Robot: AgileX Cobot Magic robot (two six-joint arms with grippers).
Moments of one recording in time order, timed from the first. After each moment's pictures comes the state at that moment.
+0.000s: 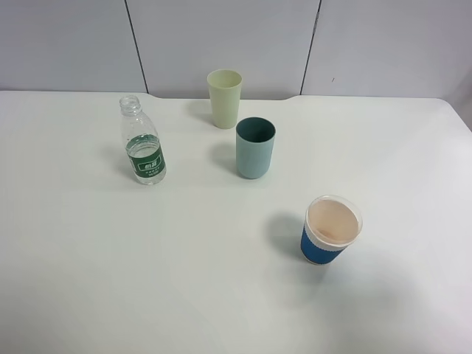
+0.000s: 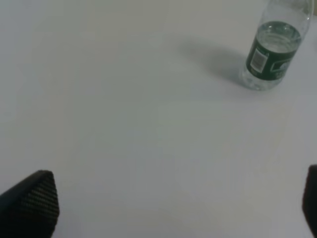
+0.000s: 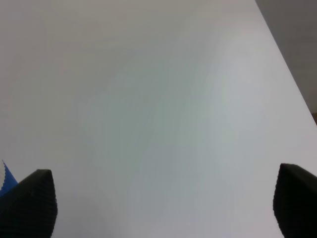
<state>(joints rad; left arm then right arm) -0.03 0.00 -0.50 0.00 1.05 -0.03 -0.06 0.00 -0.50 -0.06 1.07 0.00</state>
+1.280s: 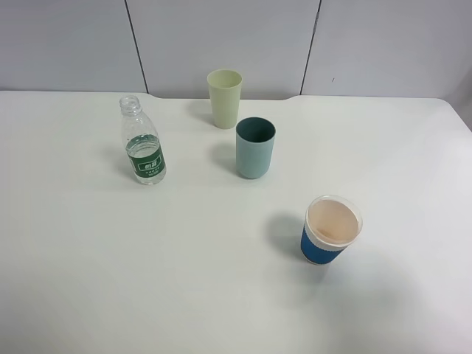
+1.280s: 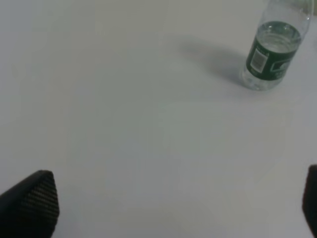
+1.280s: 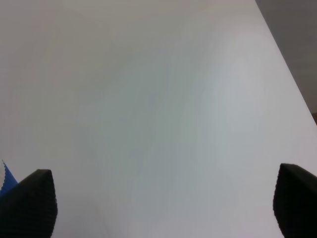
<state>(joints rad) -0.03 0.00 -0.50 0.00 1.05 -0.03 -0.06 0.00 -0.50 -0.06 1.07 0.00</state>
